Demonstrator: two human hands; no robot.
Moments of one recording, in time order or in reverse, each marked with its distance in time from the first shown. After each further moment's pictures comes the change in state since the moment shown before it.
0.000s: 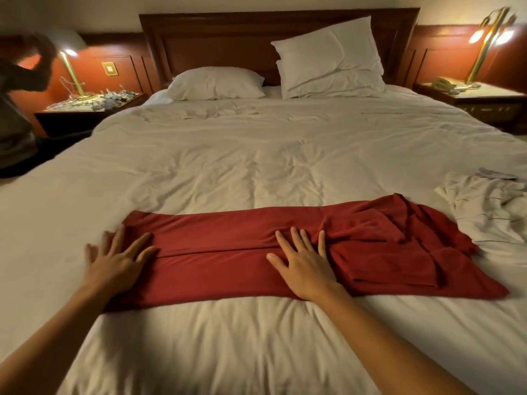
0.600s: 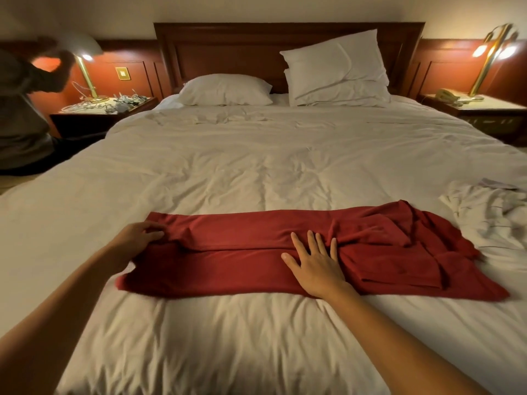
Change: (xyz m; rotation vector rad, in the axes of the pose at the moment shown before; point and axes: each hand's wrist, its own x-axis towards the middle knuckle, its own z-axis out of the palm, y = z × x) left_hand 0.007 -0.003 -0.053 -0.983 -0.105 -0.049; right_hand 0.000 -0.006 0.002 -0.011 -0.081 0.106
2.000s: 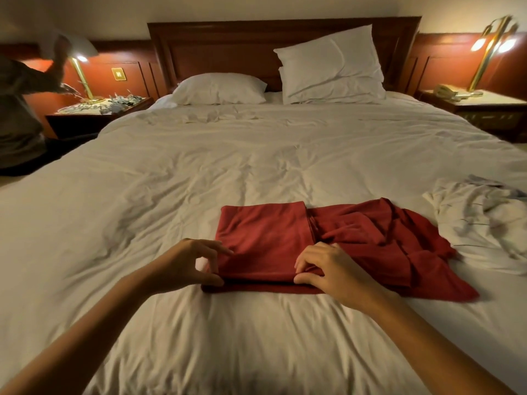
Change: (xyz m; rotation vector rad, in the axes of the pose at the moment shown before) left_hand -0.066 0.059 0.112 0.344 -0.459 0.781; right_hand -0.052 0.088 -0.058 0.340 0.185 -0.552
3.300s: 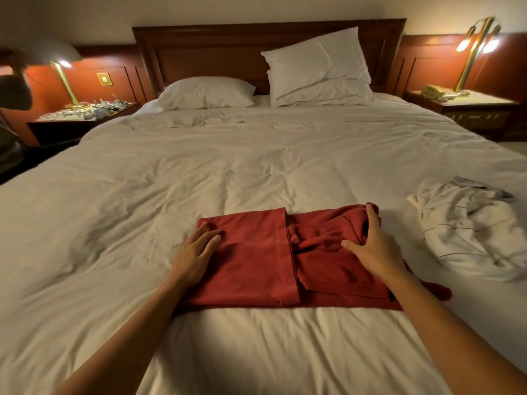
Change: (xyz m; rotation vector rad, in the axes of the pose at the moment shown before) left_hand 0.086 -0.024 0.068 -0.077 0.454 -0.348; right_hand -0.009 0.109 -0.051 0.024 0.297 0.779
